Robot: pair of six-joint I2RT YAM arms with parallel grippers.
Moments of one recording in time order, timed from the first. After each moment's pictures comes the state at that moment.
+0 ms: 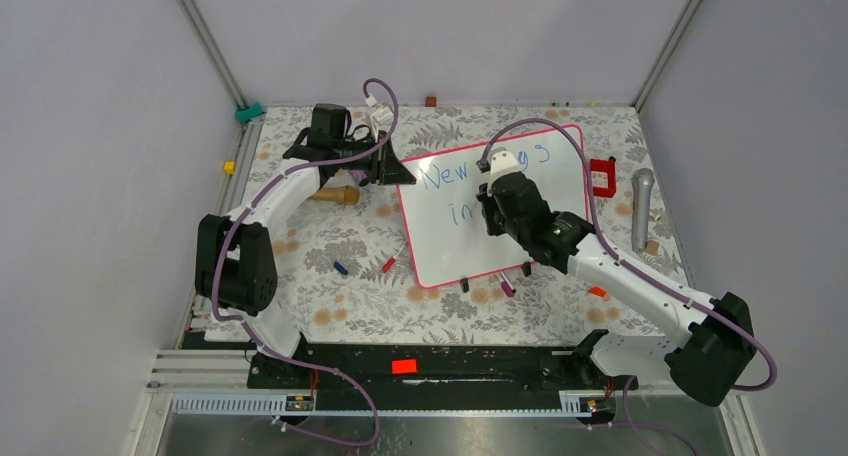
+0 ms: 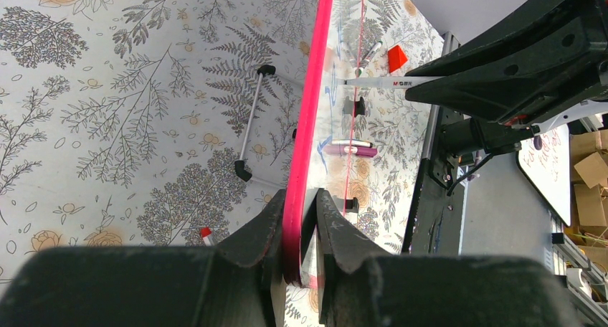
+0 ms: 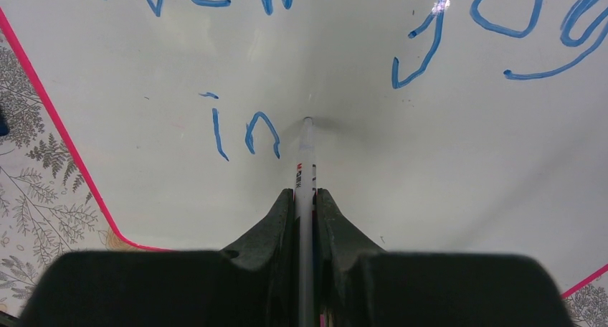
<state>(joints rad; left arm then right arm) -0.25 1.69 1.33 -0.29 1.03 -0.04 0.74 1.21 0.97 -0.38 0.30 0.19</state>
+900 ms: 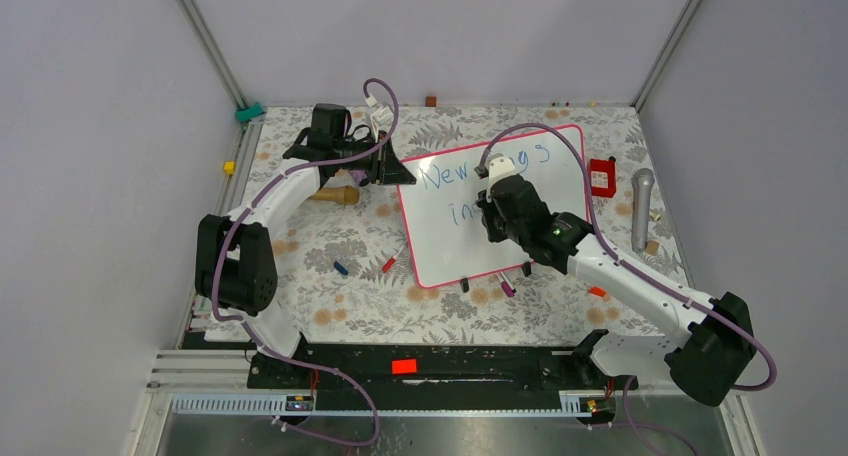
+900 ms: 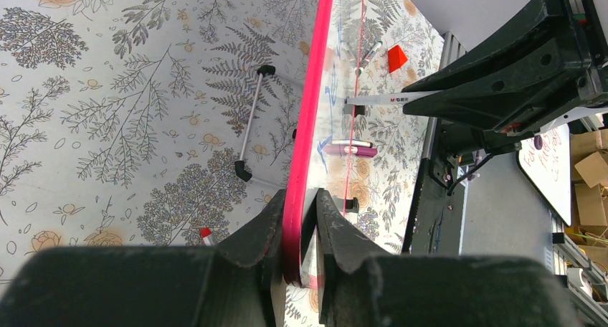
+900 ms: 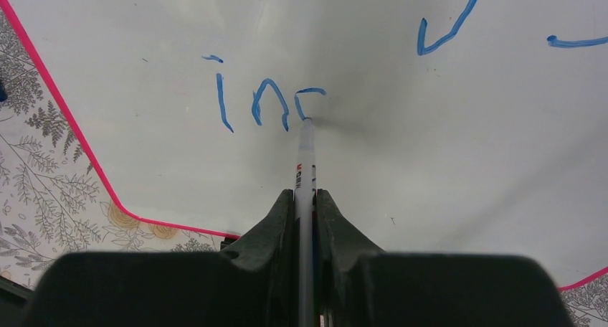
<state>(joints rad) -0.26 1.69 1.33 -0.29 1.03 -0.04 0.74 1.21 0.96 -0.44 0.25 0.20</state>
